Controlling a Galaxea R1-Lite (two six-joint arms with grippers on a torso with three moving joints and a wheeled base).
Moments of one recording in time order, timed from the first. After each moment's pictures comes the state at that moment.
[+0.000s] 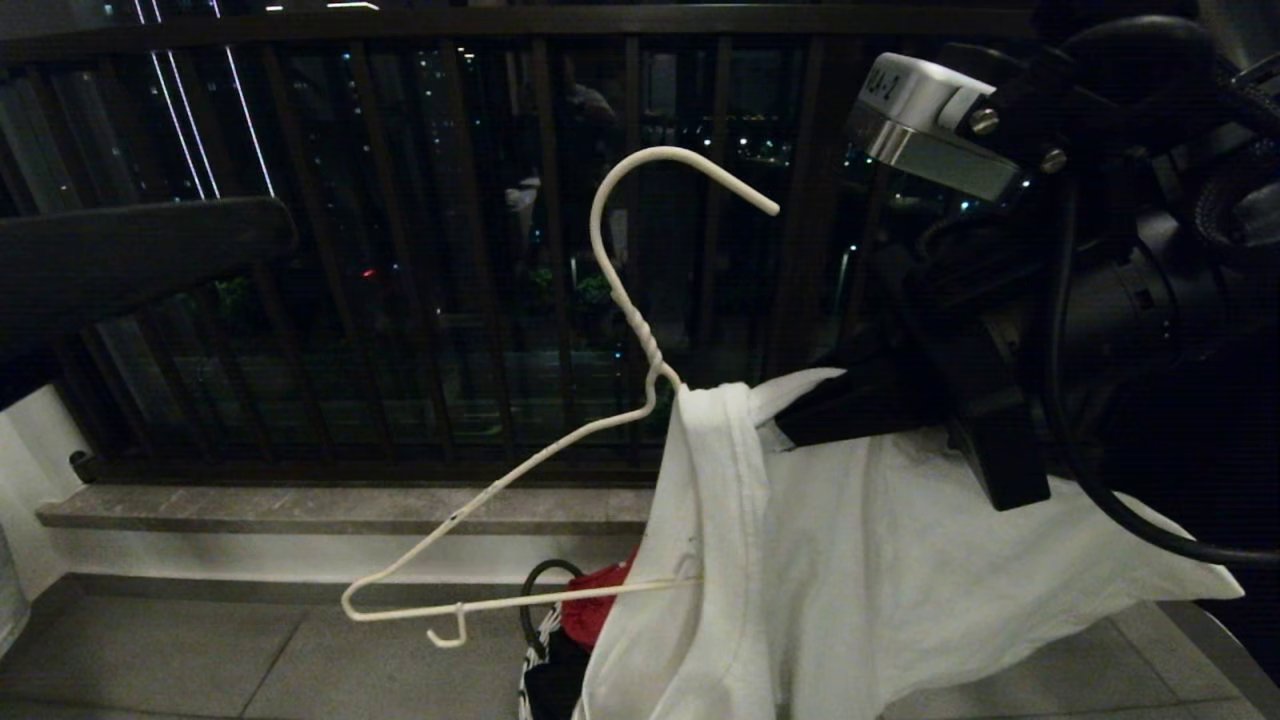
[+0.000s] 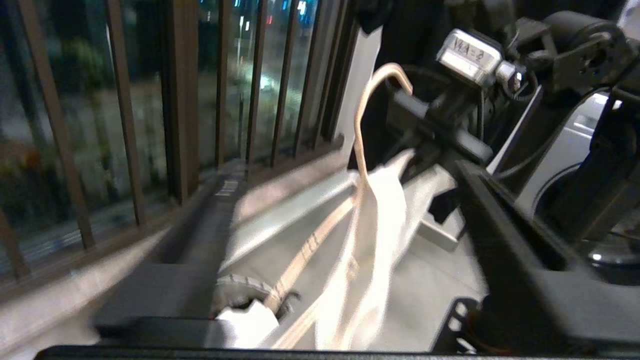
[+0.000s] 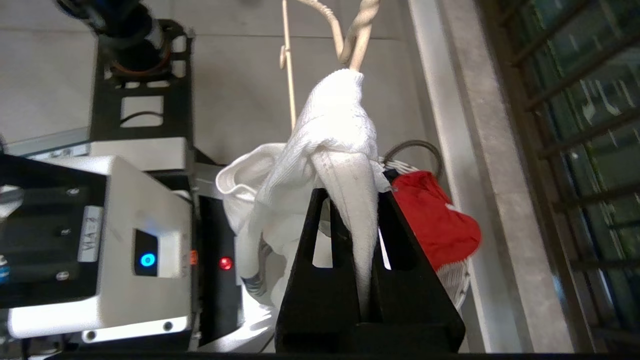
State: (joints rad) left arm -0.50 0.97 -0.92 -0.22 -0.42 -0.29; right arm 0.66 1.64 -1.74 0.71 0.59 -0.52
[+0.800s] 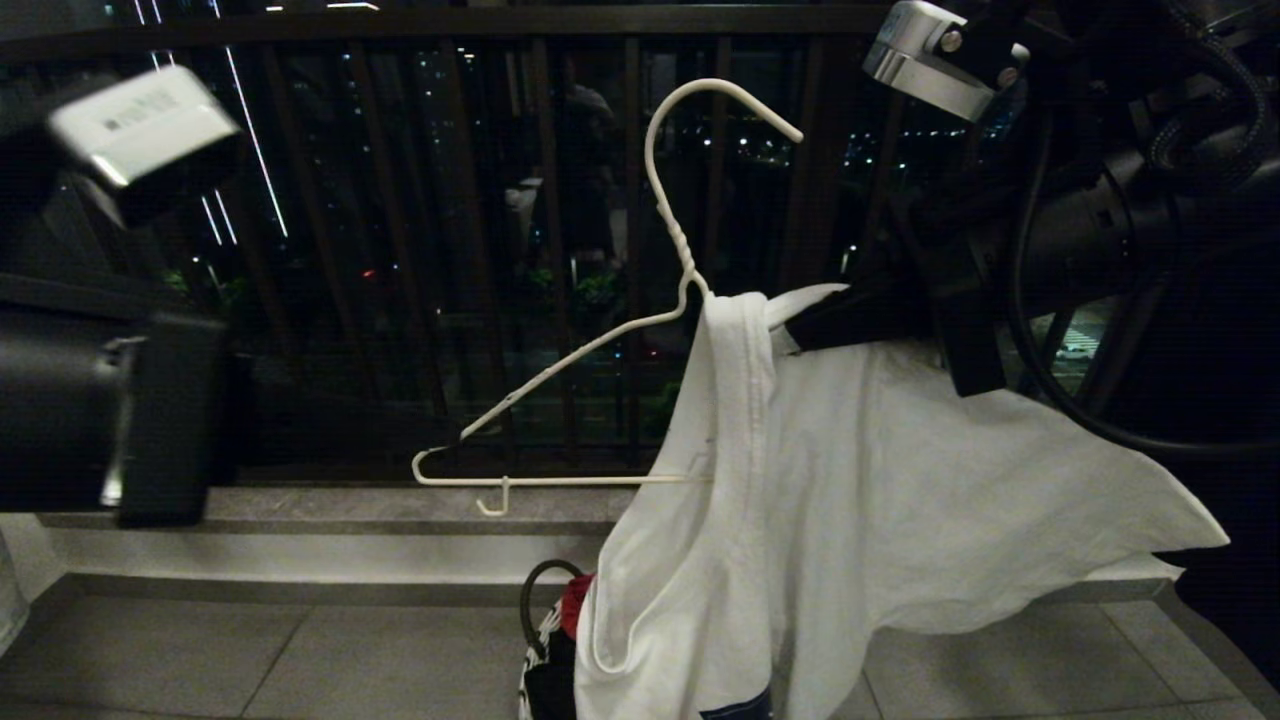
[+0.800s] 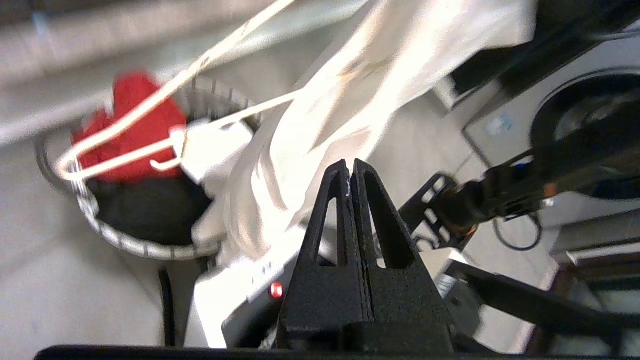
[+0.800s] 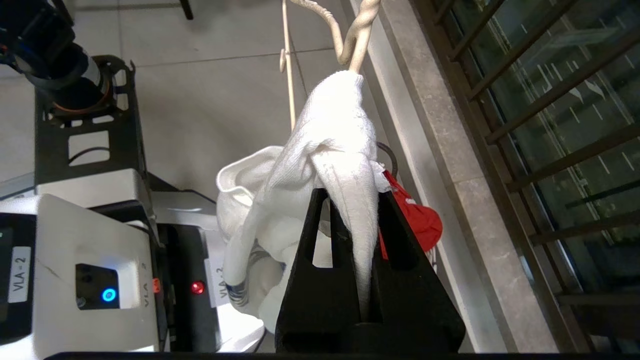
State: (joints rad) left arm -0.56 1.23 -1.27 0.46 -0.40 -0.31; right arm 0.55 1.70 -1.86 0.70 0.59 -0.47
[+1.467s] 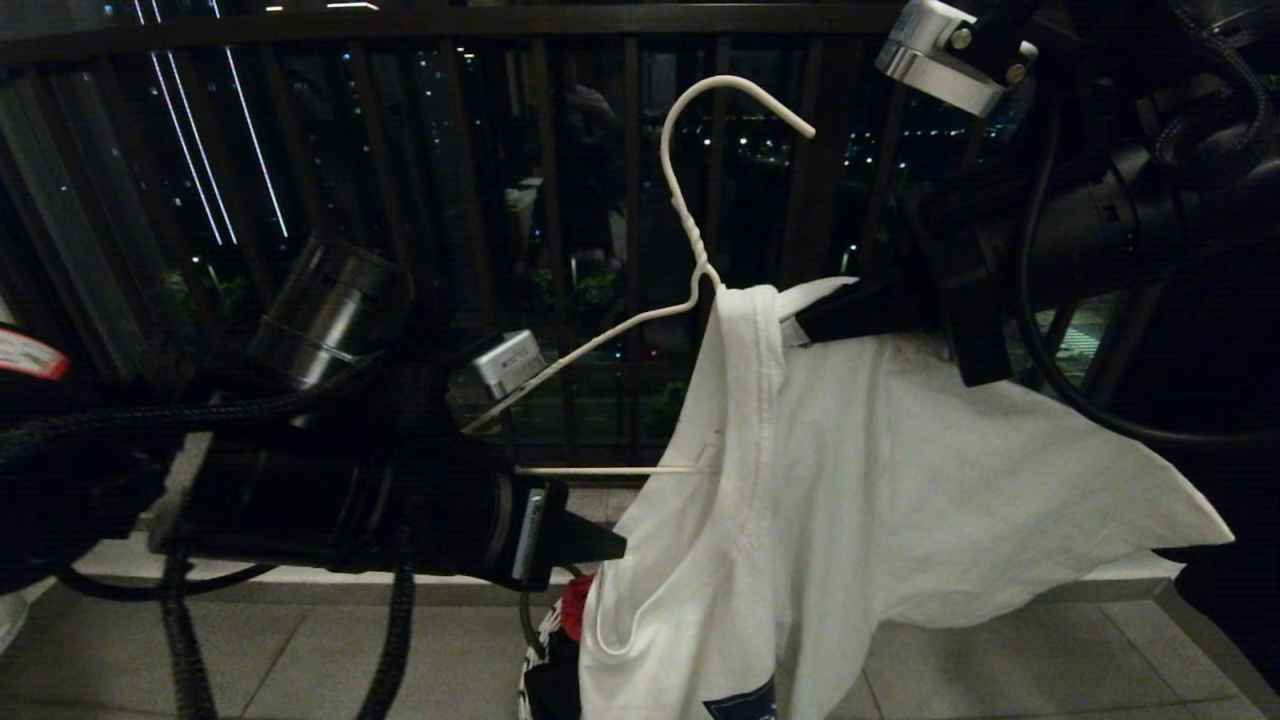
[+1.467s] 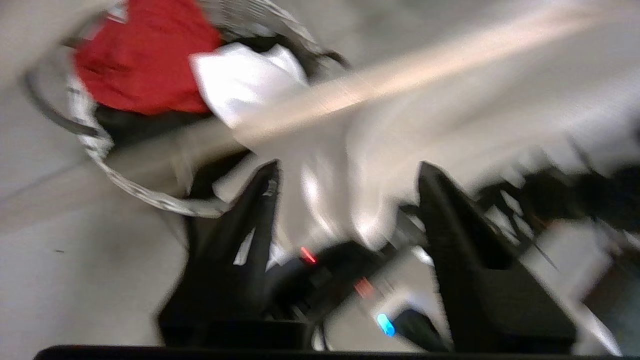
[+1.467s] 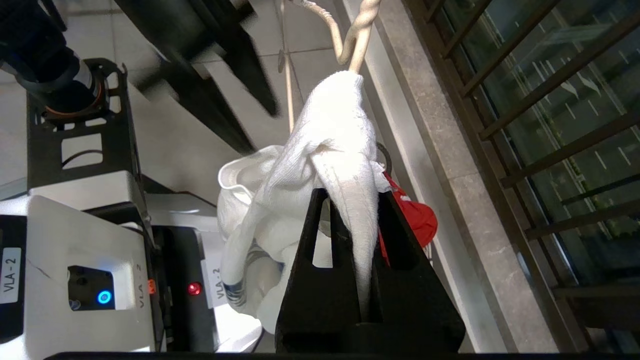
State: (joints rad) left arm -0.68 1.53 -1.12 0.25 -0.21 -0.34; right arm 0.52 1.70 -1.86 0.70 0.60 -0.47
